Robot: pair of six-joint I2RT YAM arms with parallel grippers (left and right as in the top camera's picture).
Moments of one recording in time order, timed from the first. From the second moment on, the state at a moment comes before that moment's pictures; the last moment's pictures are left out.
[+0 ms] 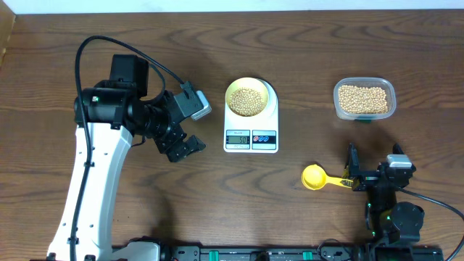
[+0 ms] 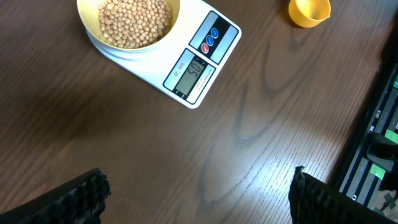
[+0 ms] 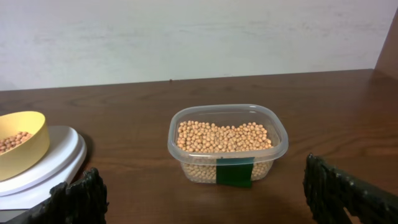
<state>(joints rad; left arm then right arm) -0.07 1.41 1.40 -1.32 0.52 0.93 -0.03 0.01 0.01 -0.08 -0.03 0.02</state>
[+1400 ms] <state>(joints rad) -0.07 1.12 1.40 -1.70 0.49 0.74 -0.03 0.01 0.01 -0.08 -0.03 0.02</state>
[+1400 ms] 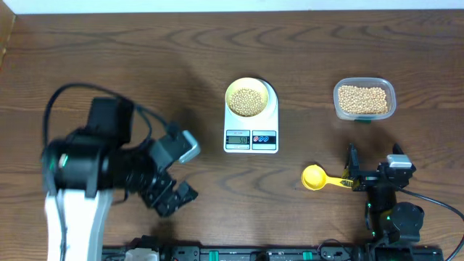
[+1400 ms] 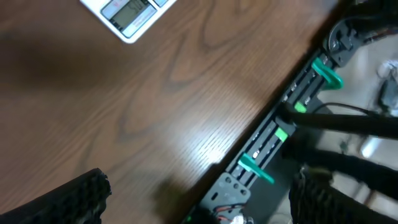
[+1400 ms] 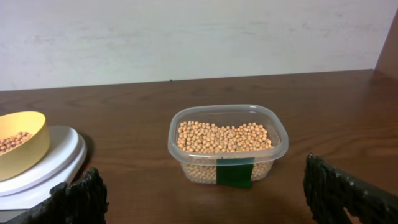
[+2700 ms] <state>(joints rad) -0.07 0.01 1.35 -1.70 0.41 0.58 -0.03 0.01 0.01 -0.07 -0.03 0.02</state>
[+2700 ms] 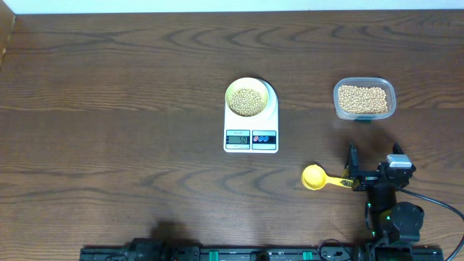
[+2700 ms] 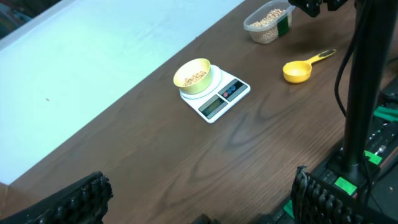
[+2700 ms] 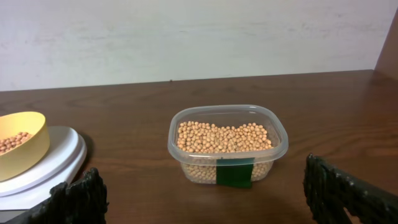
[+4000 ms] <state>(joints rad) -0.07 0.01 0.87 -1.06 0.21 0.10 -0.03 0.01 0.01 -0.07 -0.03 0.02</state>
